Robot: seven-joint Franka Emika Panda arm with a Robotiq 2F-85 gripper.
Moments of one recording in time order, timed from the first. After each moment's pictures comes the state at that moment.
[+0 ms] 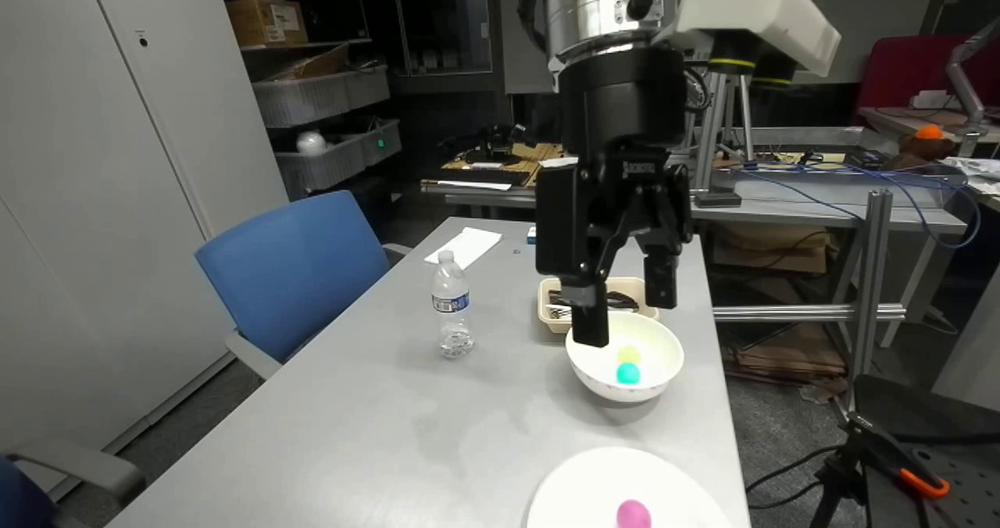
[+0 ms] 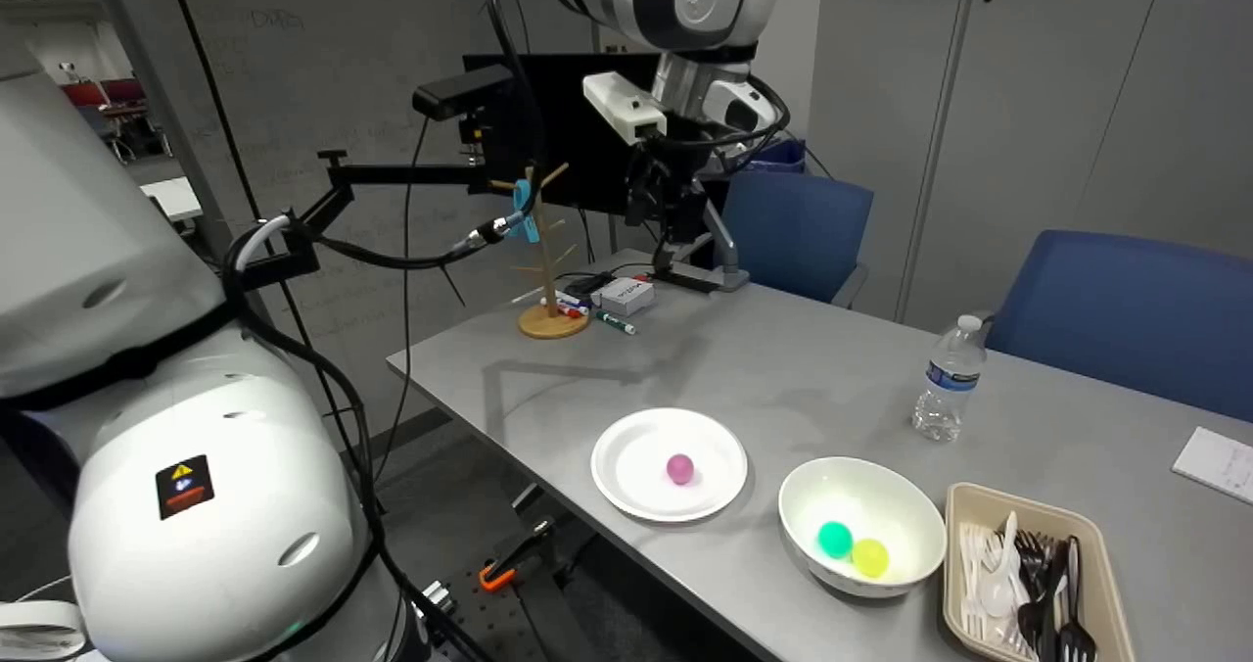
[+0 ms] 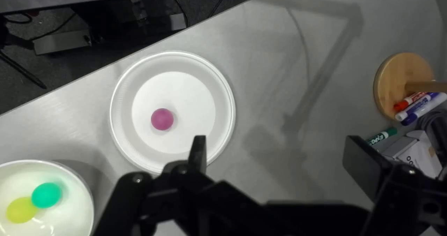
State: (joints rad) arm 0.12 -0.20 0.10 -2.20 0.34 1.86 0.28
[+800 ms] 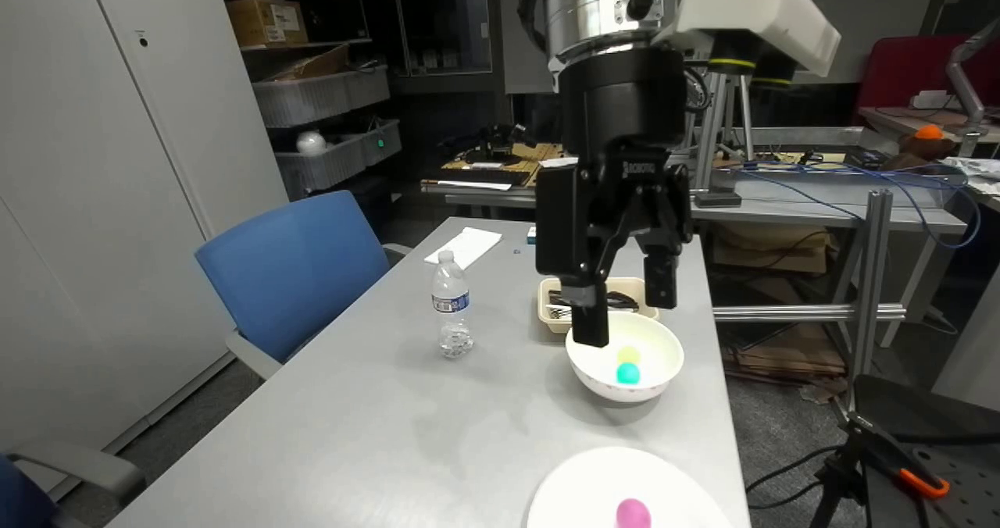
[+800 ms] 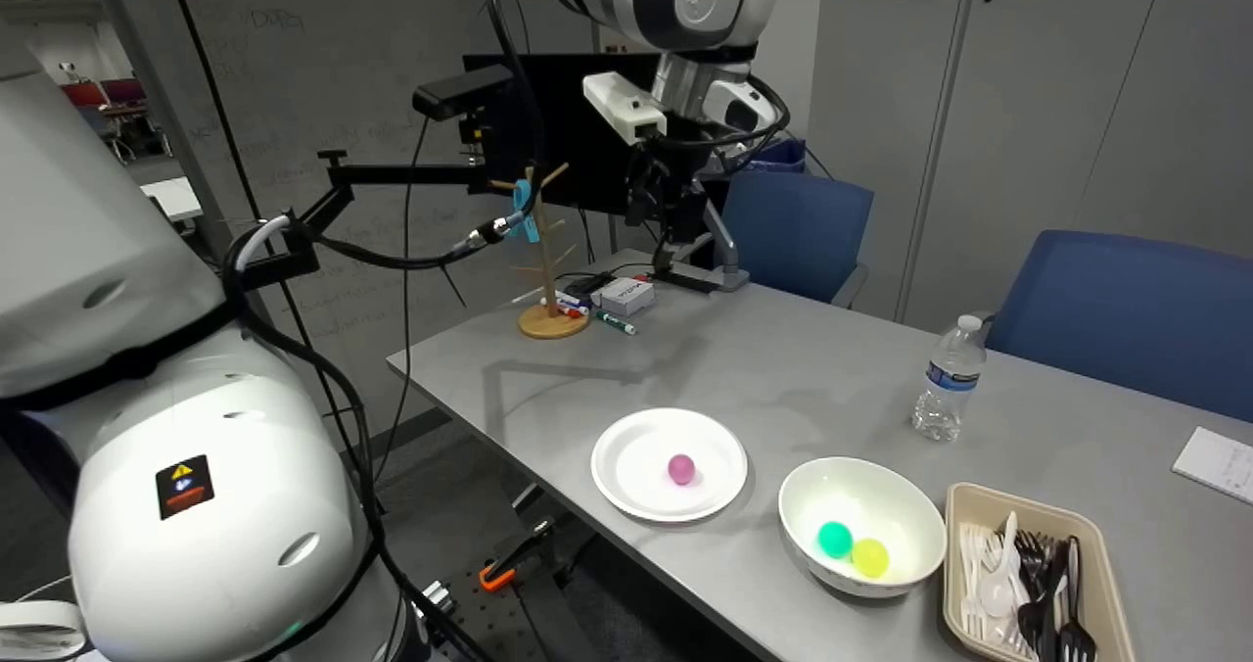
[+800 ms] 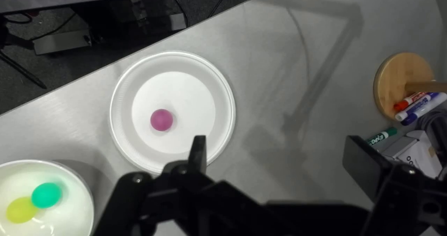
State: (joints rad) arm 0.12 -0.20 0.10 -2.20 0.34 1.86 0.28
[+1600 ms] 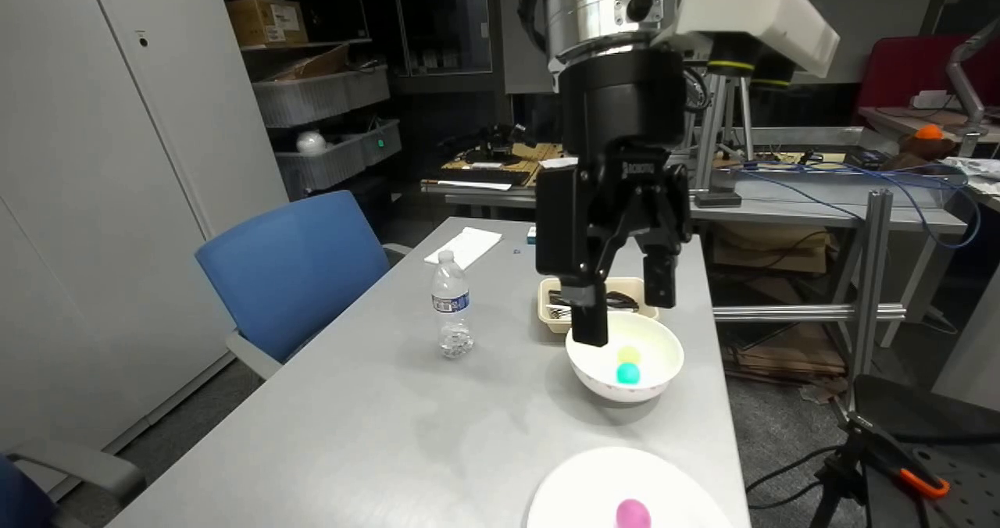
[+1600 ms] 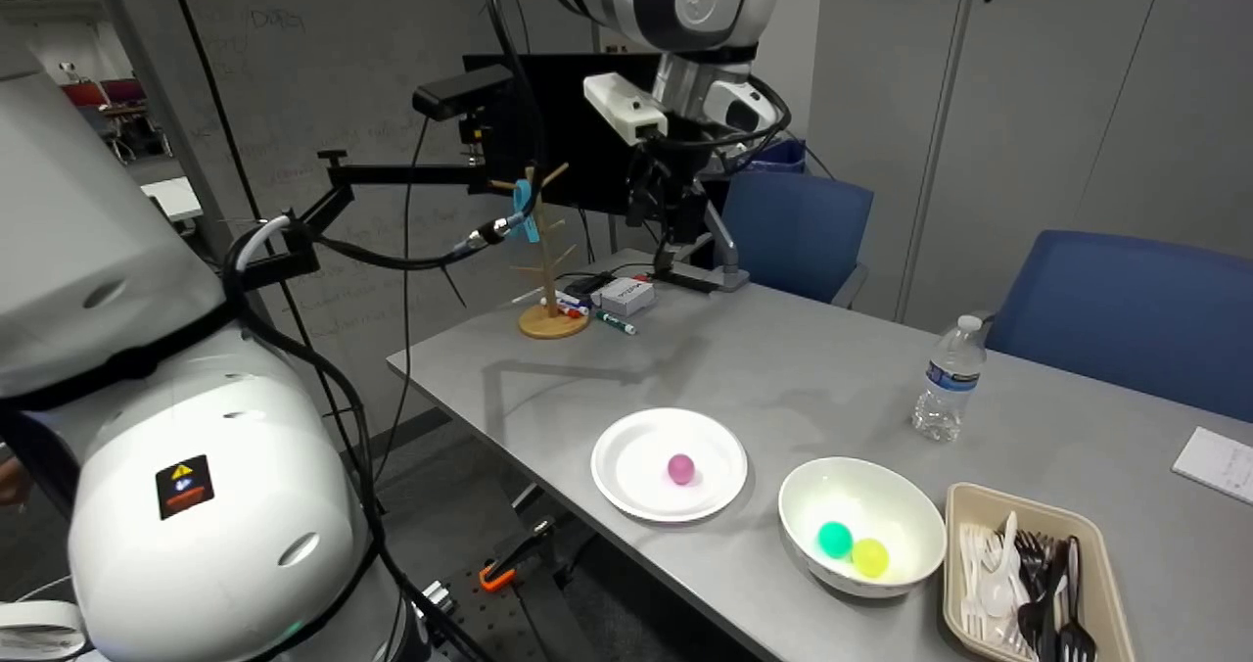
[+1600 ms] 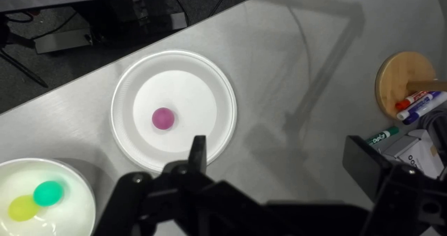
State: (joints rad) arm 0.12 -0.20 0.10 -2.21 0.33 1.87 0.28
